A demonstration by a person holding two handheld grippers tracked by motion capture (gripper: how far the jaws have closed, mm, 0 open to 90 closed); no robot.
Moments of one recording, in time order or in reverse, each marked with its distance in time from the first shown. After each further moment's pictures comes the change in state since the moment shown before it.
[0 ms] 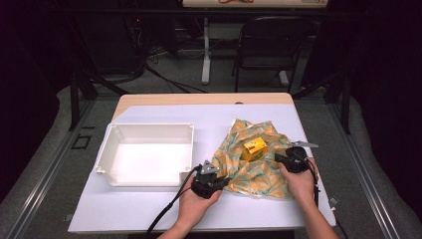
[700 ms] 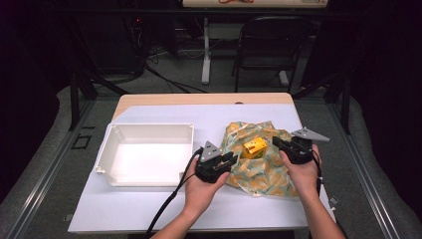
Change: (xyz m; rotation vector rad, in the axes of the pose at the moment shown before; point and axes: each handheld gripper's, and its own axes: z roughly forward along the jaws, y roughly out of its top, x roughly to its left) left arm -0.019 0.059 -0.009 -0.211 0.032 0.049; right arm 0.022 0.040 -0.042 -0.255 0.125 -0.092
